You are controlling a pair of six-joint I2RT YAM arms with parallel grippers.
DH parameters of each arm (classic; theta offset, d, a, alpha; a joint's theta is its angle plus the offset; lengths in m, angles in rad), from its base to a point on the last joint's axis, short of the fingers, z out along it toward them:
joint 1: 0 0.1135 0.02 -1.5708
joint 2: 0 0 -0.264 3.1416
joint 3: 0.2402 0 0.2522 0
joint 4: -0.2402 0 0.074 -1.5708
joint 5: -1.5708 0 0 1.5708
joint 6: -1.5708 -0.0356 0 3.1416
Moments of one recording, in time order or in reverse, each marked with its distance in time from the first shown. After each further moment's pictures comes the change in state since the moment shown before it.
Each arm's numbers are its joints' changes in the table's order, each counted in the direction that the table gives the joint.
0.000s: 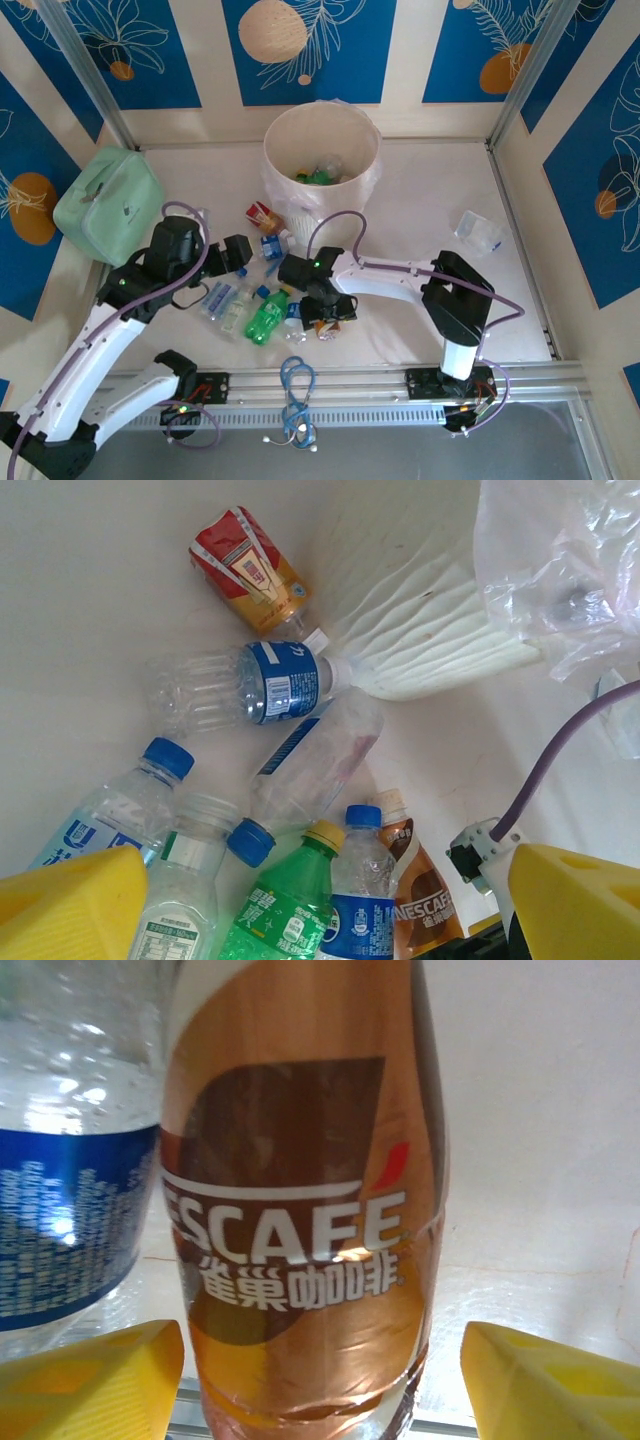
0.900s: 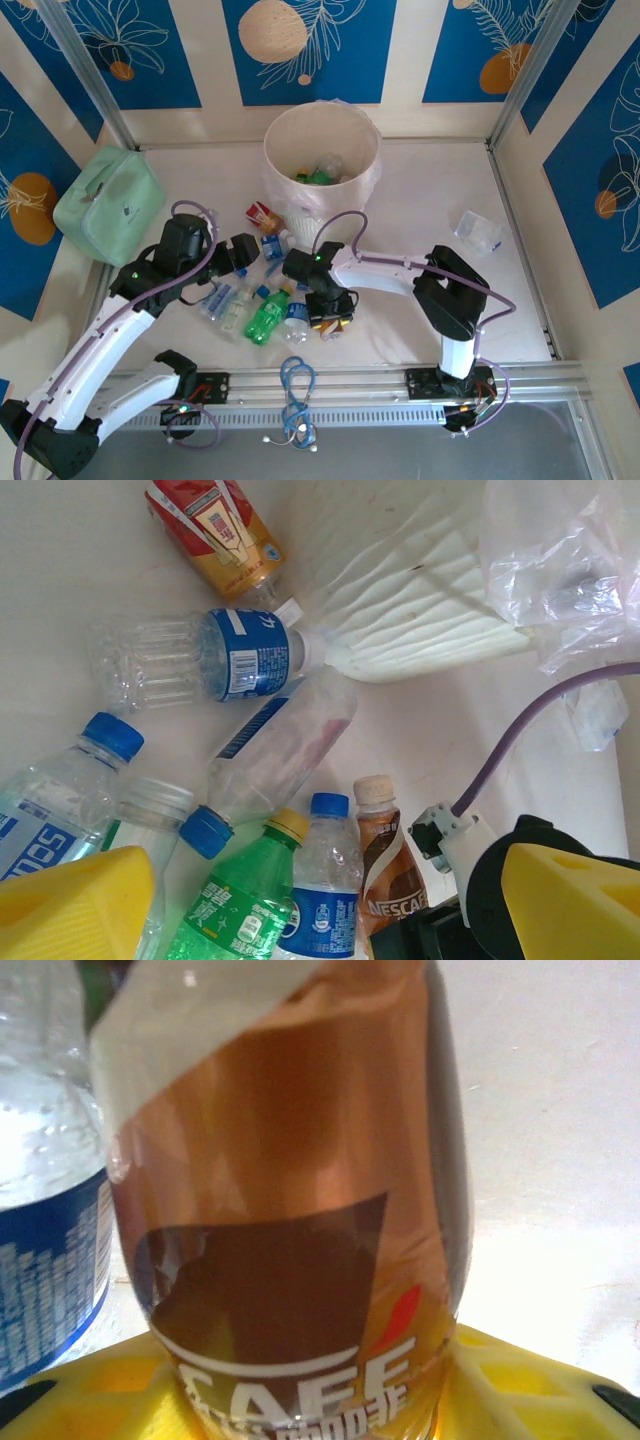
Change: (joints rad) left arm 0.013 0.037 -0.050 0.079 -0.097 0.072; right arm -0.048 0.018 -0.014 0.010 0.056 0.004
